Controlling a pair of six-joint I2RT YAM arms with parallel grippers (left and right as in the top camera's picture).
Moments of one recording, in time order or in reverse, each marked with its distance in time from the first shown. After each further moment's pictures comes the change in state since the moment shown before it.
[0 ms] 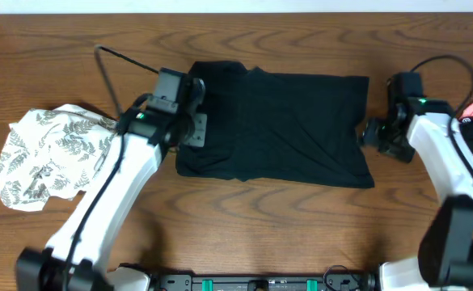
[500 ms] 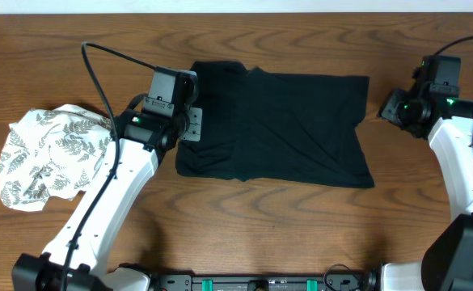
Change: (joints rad) left arm 0.000 -0.008 0.000 0.032 -0.100 -0.004; right arm -0.084 -0.051 0.040 0.207 -0.119 -0.048
